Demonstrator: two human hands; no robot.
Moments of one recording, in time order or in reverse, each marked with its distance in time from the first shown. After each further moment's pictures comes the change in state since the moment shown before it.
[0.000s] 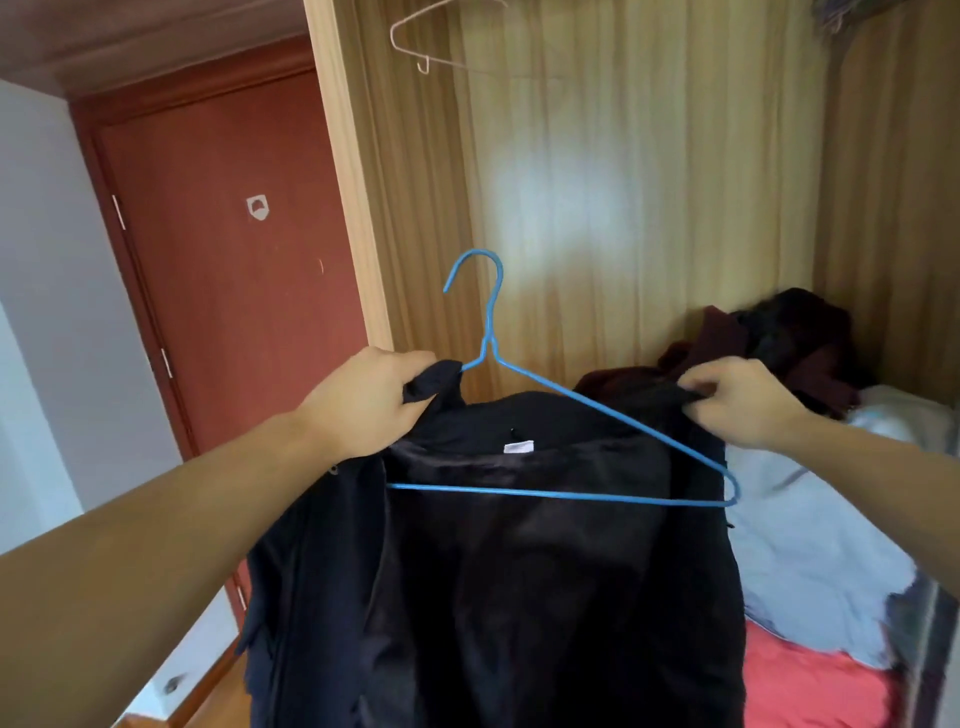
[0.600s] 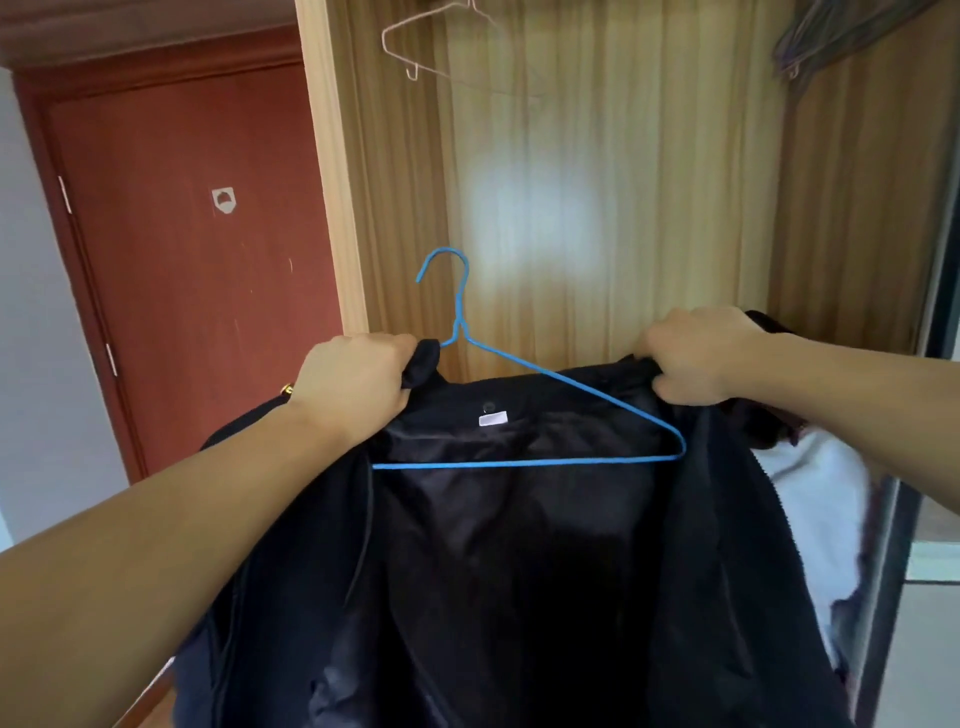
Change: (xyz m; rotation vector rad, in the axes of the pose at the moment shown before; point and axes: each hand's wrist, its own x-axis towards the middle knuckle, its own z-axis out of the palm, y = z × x) left_hand 0.019 0.007 -0.002 0.432 0.057 -0.182; right_hand 0.008 -0.089 -0.064 -0.859 -0.217 -0.182
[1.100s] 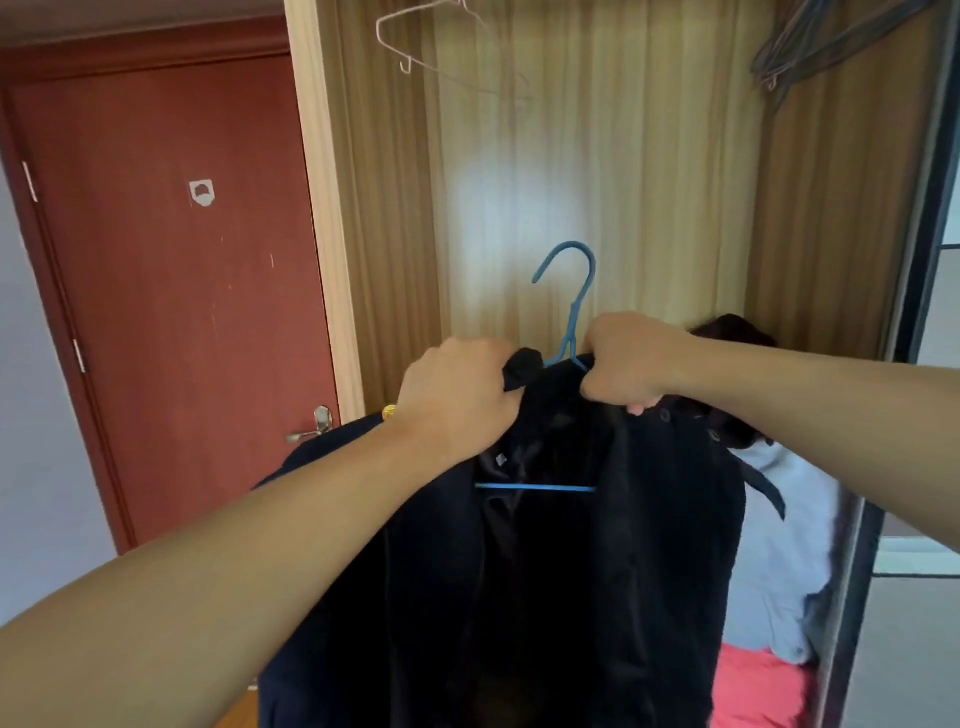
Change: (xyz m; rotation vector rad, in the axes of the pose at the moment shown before) left_hand 0.002 0.084 -0.004 -0.456 -0.004 0.035; right_hand -0.001 -0.046 -0.028 0.616 -0.118 0.184
